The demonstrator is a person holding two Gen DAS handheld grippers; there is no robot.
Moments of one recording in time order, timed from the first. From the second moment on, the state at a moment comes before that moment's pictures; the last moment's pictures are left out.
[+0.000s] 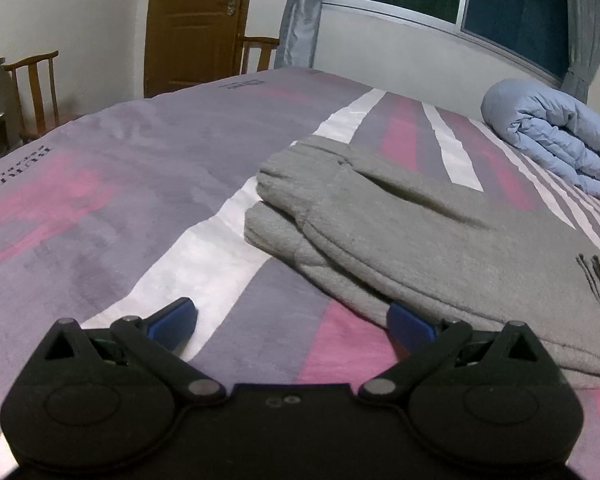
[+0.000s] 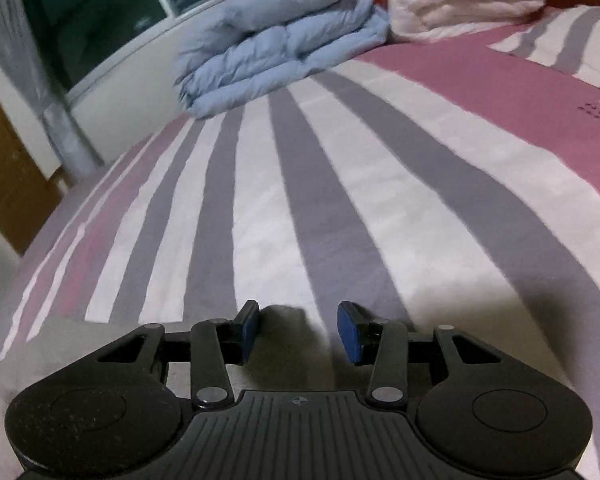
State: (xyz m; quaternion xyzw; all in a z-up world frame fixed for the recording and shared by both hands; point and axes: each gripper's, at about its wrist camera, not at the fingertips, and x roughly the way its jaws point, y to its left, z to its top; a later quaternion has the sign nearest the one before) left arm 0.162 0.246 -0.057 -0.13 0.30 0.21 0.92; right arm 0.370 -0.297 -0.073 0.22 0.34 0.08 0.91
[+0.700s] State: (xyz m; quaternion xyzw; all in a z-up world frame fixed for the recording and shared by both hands) left arm 0.152 0.249 -0.055 -0.14 0.30 0.20 0.92; right arm 0.229 -0.145 -0.031 -0.01 0.22 0.24 0.95
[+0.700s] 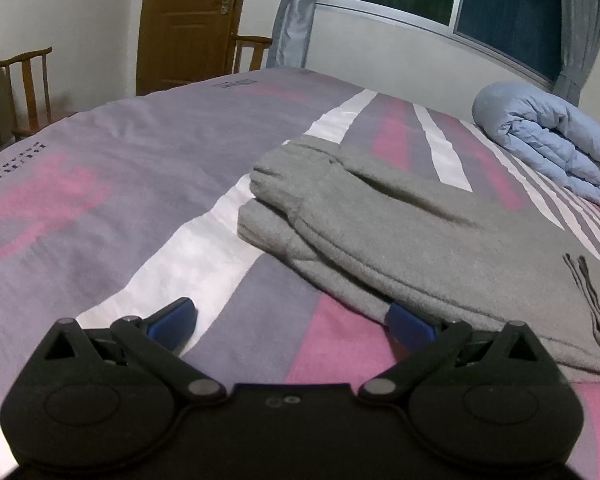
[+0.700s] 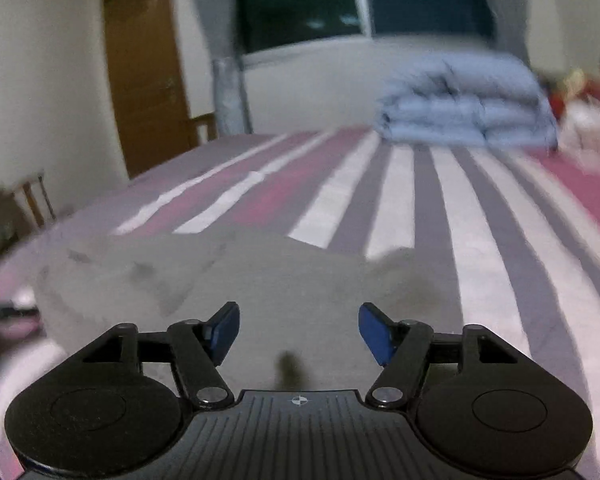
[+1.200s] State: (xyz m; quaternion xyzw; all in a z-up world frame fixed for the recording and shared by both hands) left arm 0.144 0.256 -0.050 -0.16 0.29 0.21 0.92; right arm 0.203 -0.115 -0.031 0.00 0.24 0.37 0.90
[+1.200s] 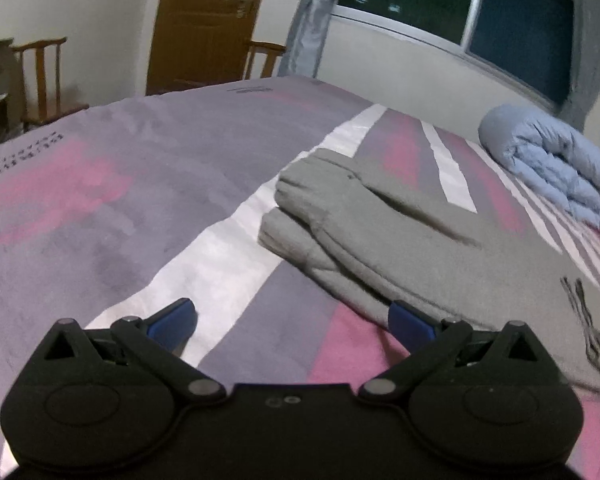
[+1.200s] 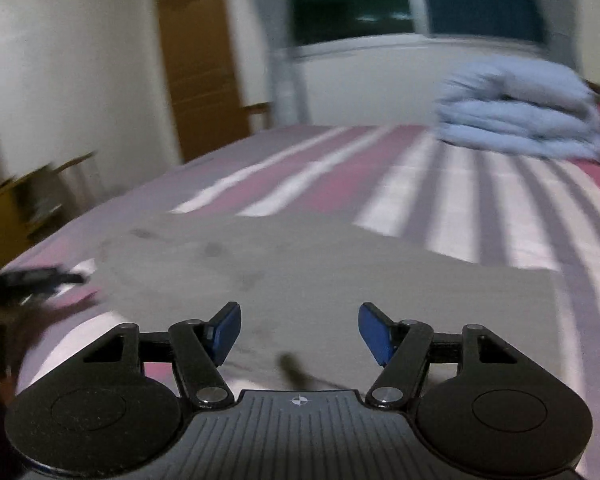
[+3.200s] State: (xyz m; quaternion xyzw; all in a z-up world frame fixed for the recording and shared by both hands) left arm 0.219 0.039 -0.050 -0.03 0.31 -0.12 0.94; right arm 0.215 -0.288 -0.046 0.13 0.25 0.11 0.95
